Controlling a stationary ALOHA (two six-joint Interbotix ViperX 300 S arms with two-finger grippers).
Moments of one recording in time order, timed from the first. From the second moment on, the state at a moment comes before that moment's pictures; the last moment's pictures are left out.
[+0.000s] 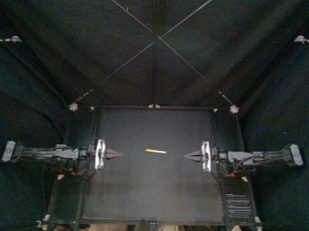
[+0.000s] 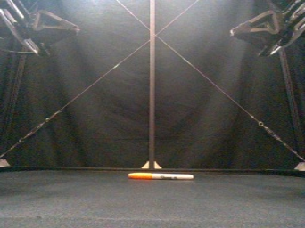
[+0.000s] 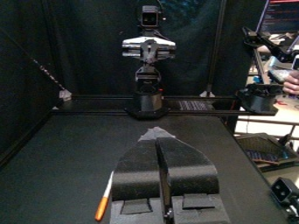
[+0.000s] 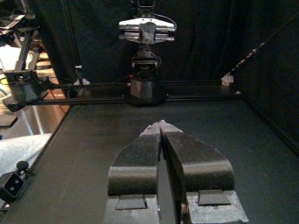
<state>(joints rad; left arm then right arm) 0.00 -0.96 1.19 0.00 -0.30 0.00 0.00 -0.97 1.17 0.00 -0.29 0.00</state>
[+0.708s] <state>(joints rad) 0.11 -0.64 1.15 -0.04 -0.38 0.00 -0.20 -0.26 0.92 0.07 -0.21 0.01</state>
